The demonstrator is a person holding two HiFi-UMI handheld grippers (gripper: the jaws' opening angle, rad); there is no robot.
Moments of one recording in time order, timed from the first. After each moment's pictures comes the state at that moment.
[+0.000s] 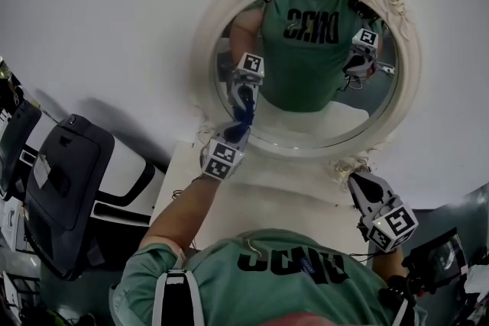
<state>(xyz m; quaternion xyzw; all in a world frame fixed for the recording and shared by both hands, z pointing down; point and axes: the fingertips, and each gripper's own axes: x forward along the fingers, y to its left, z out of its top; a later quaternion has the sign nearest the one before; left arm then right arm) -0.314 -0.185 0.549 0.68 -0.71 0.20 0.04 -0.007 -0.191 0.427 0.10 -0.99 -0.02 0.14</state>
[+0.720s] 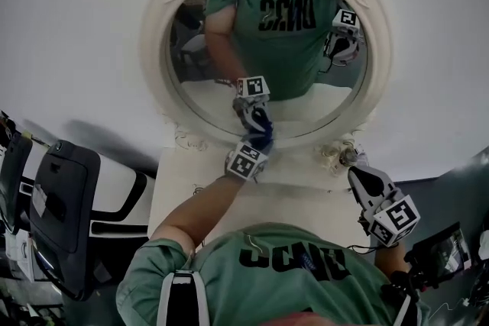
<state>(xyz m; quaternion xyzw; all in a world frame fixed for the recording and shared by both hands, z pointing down) -0.193 -0.273 0.661 0.76 -0.59 0.23 0.16 0.040 -0.224 0.453 0.14 -0.98 0.01 0.12</state>
